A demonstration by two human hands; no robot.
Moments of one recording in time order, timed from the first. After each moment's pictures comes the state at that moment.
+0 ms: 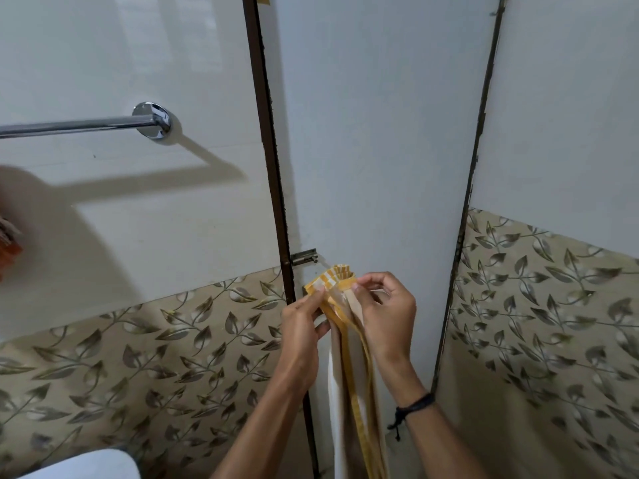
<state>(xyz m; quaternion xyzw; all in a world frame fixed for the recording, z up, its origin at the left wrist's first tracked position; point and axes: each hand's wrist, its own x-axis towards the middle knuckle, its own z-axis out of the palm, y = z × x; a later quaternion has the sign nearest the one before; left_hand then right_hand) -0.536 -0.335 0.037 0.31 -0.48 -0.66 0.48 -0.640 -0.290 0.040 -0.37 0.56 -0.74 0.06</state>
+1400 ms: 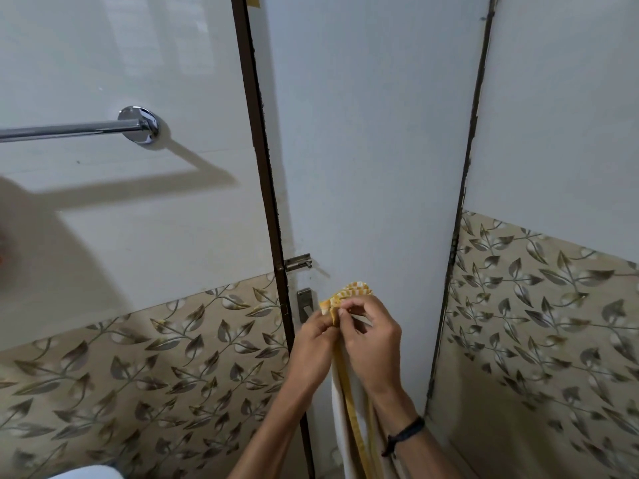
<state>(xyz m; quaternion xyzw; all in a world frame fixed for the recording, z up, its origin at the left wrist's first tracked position) -0.541 -0.335 0.021 0.34 -0.69 -0.52 0.37 -0.637 -0.292 0.007 -0.49 0.55 -0.68 -0.05</state>
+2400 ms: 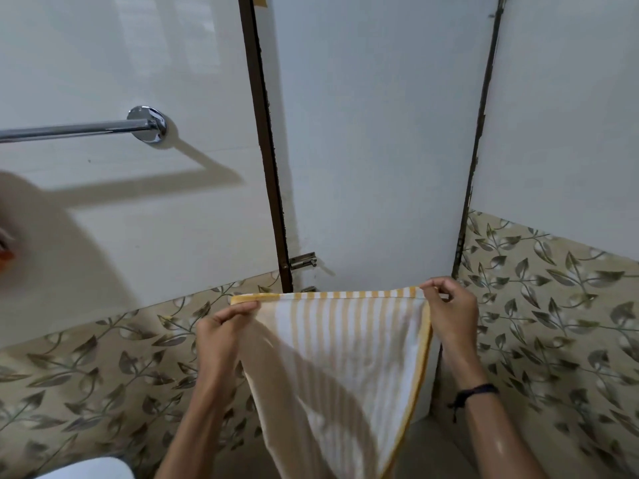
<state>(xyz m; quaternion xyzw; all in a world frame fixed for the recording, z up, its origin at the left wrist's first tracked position) -0.448 -0.389 0.031 0.45 -0.49 -0.48 0.57 -0.753 -0.281 0.015 -0.30 0.67 -0.68 0.04</state>
